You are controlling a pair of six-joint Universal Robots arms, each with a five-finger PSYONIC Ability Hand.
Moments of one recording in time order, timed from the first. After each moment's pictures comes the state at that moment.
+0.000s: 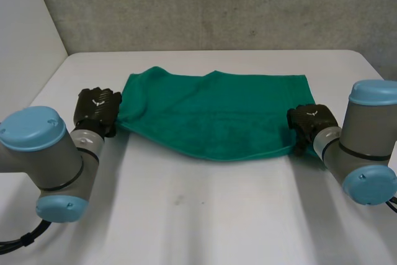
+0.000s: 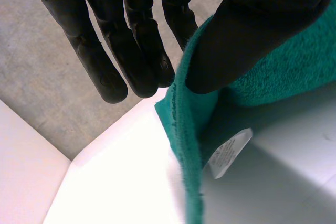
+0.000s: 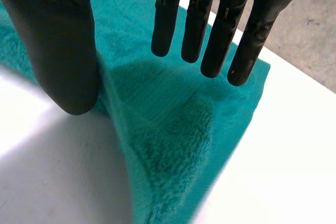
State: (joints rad) left arm 4.36 -2.06 -1.69 3.68 -1.67 3.53; right arm 1.86 -0.95 1.43 -0.08 1.55 2.81; left_hand 1.13 1.20 1.19 1.19 1.01; right_hand 0.54 0.62 0.61 0.61 0.44
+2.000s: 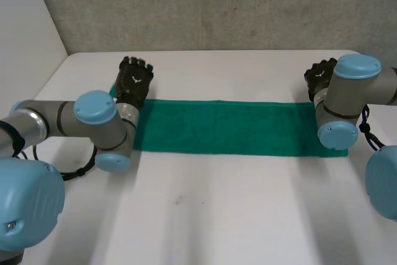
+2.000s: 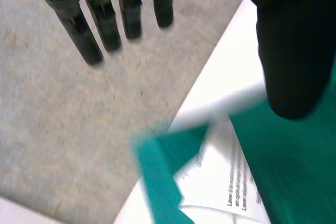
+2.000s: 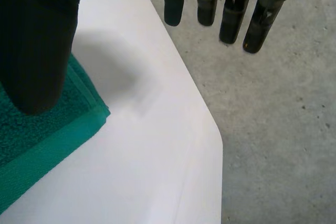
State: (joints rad) left arm 4.30 -2.61 -0.95 3.66 -1.63 3.87; right arm 1.83 -0.45 0.59 0.00 1.73 2.33; left_hand 0.27 0.34 0.36 0.35 0.18; right_hand 0.29 0.40 0.43 0.43 0.26
